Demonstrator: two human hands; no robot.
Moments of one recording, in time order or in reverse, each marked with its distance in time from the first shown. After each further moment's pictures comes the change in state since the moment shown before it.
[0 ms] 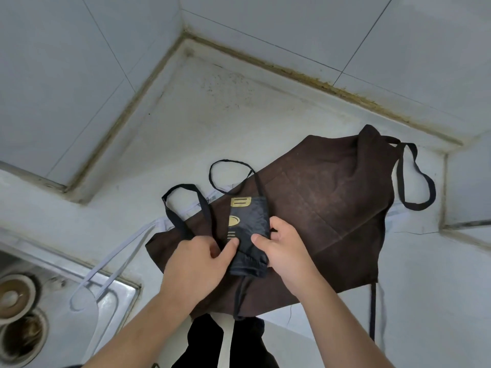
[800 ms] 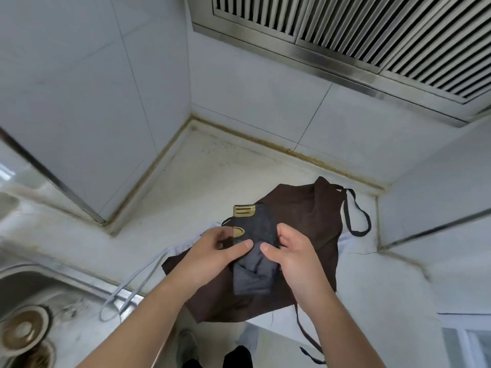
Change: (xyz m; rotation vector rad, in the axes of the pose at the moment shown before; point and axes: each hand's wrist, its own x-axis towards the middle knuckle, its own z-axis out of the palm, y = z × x) left_hand -0.074 0.063 -0.100 -0.592 -0.280 0.174; right_hand -0.159 -0.101 -0.017 0.005 0.093 -0.360
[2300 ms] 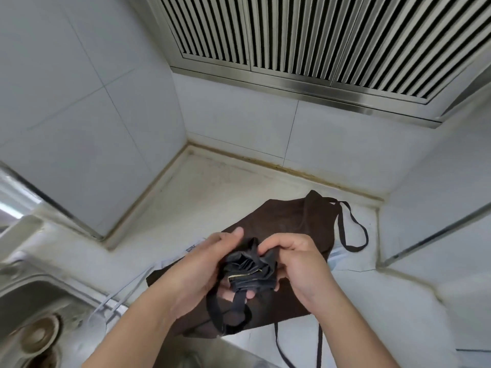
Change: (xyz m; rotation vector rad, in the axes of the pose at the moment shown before) left_hand -0.050 0.082 0.097 -0.335 -0.244 -0.055; right_hand -0.007 -0.006 -0.115 0.235 -0.178 -0.094
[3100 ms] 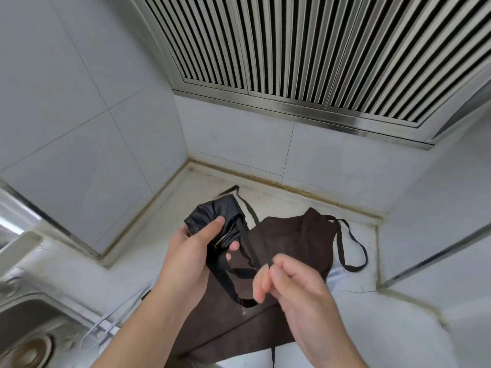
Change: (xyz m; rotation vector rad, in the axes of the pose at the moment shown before) left_hand 0.016 0.038 0.020 -0.314 0.416 0.434; right_hand -0.041 -0.028 0.001 0.123 -0.124 -0.228
